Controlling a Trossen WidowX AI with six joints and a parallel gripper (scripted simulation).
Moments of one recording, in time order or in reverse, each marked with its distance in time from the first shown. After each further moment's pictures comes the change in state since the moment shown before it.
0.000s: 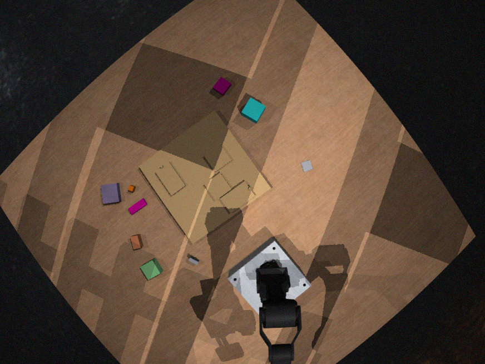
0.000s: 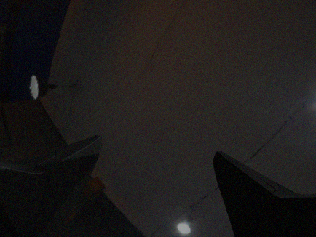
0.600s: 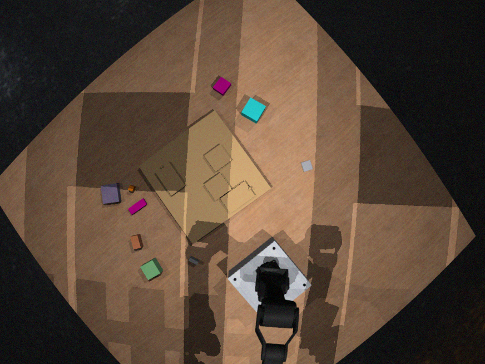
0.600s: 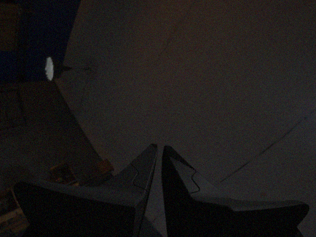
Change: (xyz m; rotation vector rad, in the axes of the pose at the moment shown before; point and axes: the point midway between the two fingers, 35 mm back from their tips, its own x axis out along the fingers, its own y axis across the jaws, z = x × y) arm -0.014 0.007 -0.055 -0.042 0.099 0.085
